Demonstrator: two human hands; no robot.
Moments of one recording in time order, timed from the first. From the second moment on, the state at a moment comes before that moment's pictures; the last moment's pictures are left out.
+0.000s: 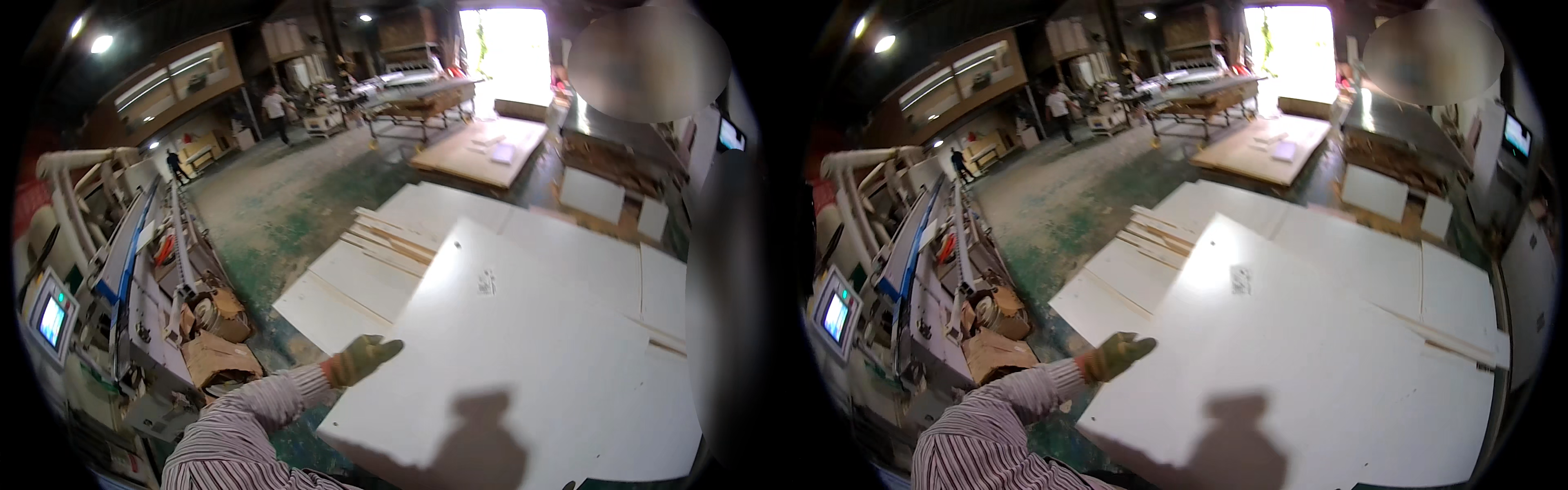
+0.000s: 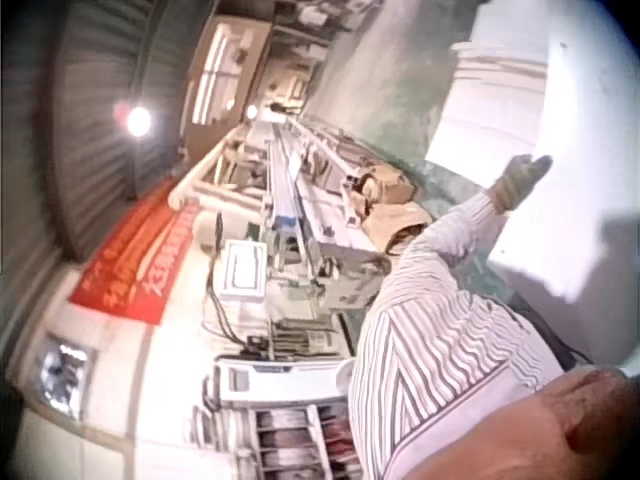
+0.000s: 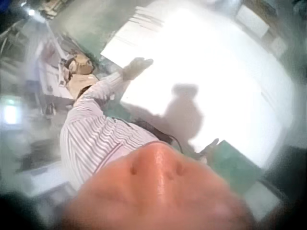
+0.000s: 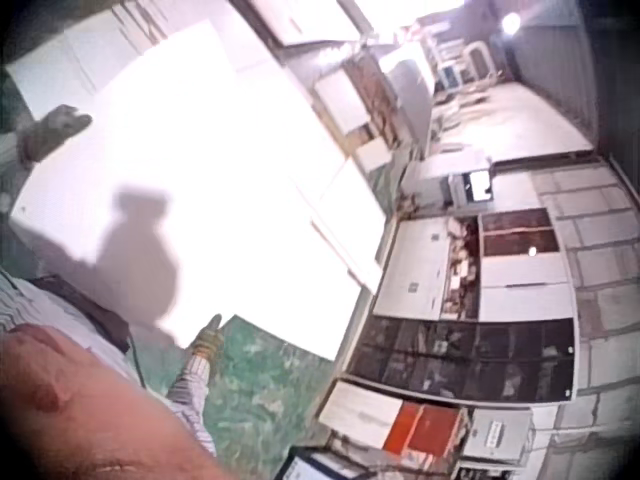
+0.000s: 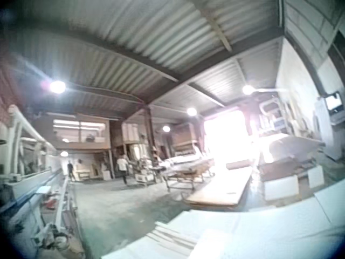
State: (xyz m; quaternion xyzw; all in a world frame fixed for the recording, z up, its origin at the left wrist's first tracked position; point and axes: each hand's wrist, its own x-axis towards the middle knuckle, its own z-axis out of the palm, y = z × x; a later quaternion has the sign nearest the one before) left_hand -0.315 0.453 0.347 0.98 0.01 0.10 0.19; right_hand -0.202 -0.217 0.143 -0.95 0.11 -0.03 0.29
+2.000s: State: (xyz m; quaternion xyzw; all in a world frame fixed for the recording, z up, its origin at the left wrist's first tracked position) left_hand -1.321 0.607 0.369 0.34 0.87 0.22 0.29; right_hand -0.680 0.742 0.386 -0.61 -0.32 0.63 0.36
